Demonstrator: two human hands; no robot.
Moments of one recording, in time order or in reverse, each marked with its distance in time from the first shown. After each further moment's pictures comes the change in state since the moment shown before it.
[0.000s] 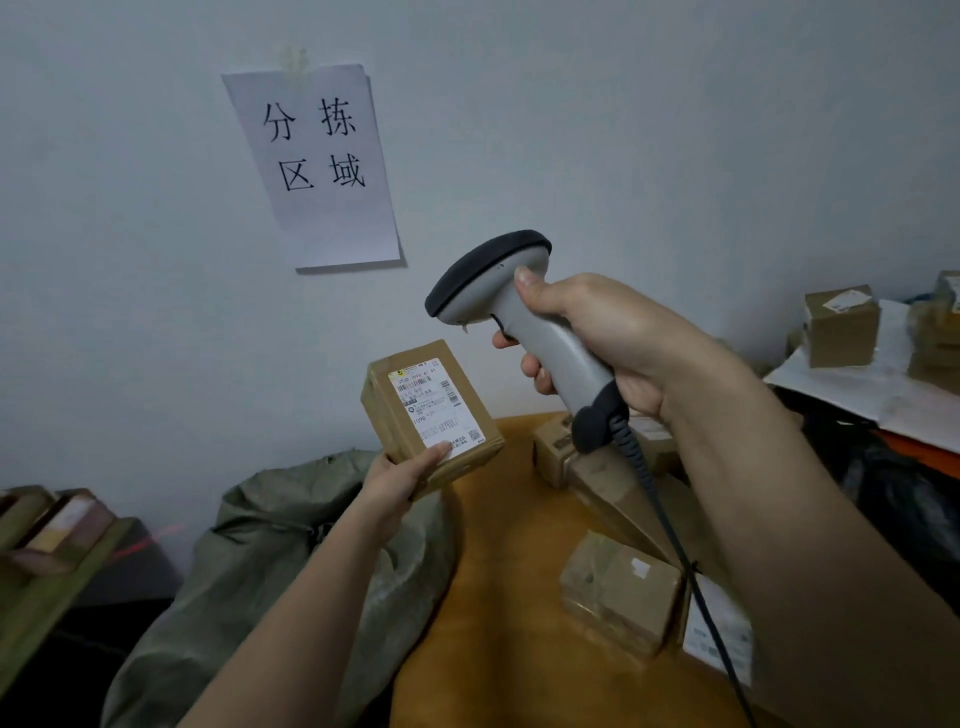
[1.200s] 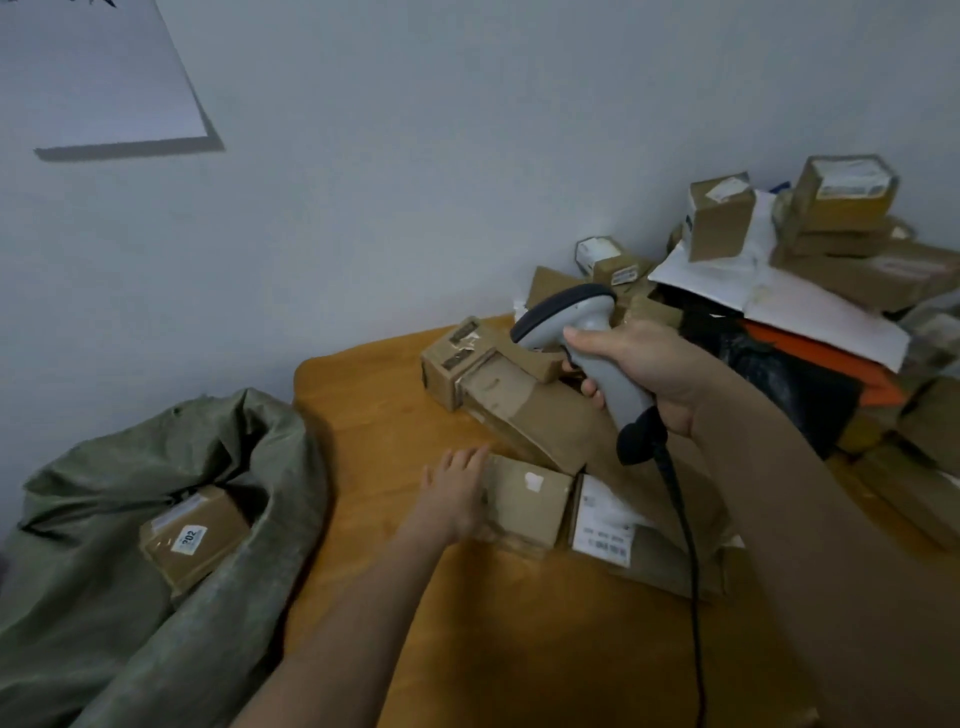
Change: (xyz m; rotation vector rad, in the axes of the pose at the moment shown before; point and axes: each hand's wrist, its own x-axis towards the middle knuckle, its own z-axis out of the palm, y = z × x) left_hand 0.016 -0.131 0.151 1.420 -0.561 0.301; right_hand 0.006 0.136 -0.130 0.019 0.361 0.386
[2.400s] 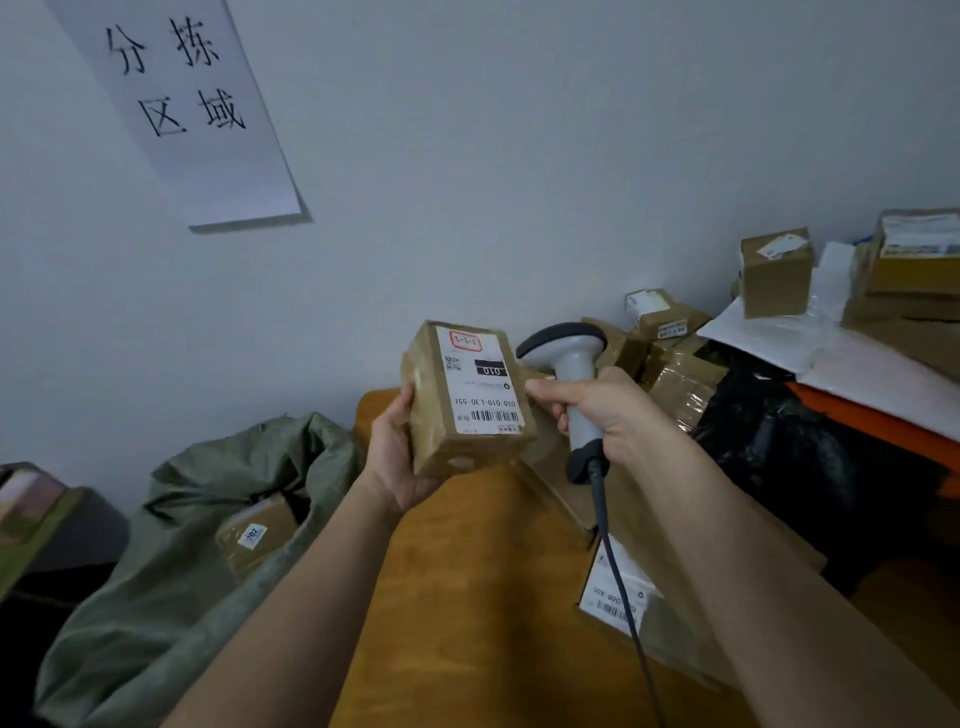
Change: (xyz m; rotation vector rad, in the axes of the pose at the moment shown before) left_hand -0.051 0.050 -0.115 -2.187 0.129 0.054; right_hand 0.036 0.004 -0.013 0.245 -0.052 -0.055
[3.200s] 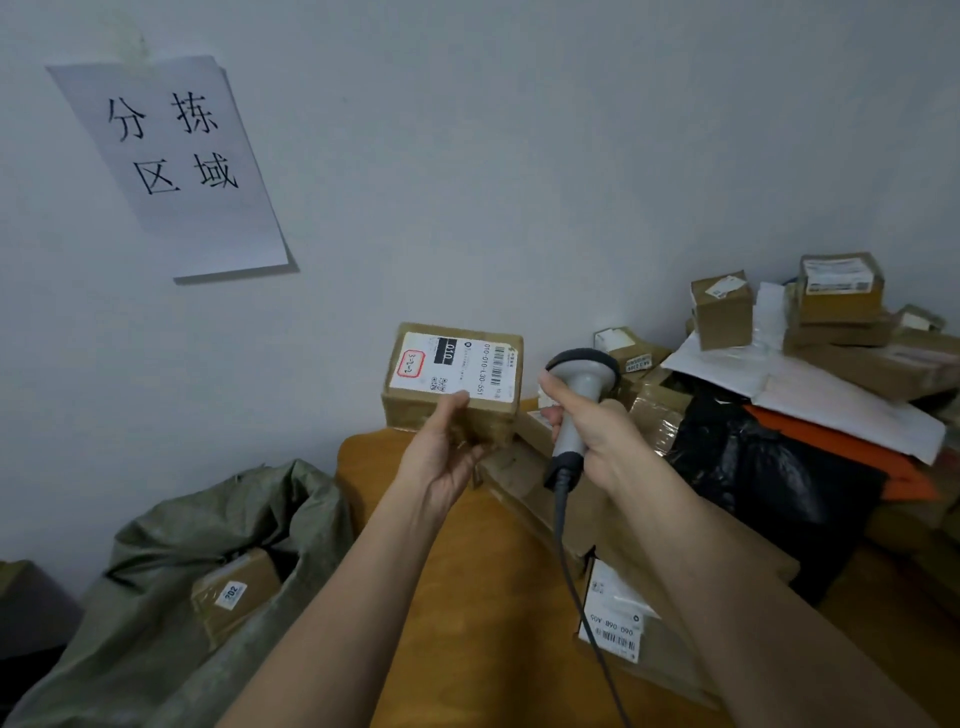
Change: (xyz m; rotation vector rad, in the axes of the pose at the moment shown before) left_hand -0.005 -0.007 0.052 0.036 0.054 0.233; right_hand -0.008 0.002 0.009 0.260 0.190 -0.058
